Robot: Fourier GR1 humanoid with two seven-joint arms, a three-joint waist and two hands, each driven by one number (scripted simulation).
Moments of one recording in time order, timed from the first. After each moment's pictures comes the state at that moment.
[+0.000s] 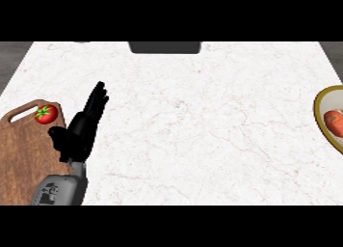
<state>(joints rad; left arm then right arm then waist) -0.17 0.05 -0.04 -1.51 -0.06 0.06 0.07 -0.43 -0.76 -0.21 -0.62 0.04 0.06 -0.63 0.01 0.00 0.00</state>
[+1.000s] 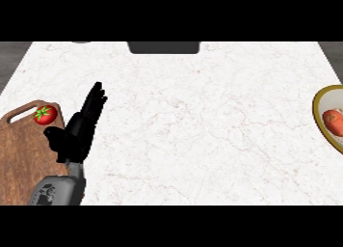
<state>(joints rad) -0.16 0.05 -0.03 -1.52 -0.06 0.05 0.08 -0.32 -0.95 -0.41 -0.44 -0.17 0.51 -0.66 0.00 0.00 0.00</state>
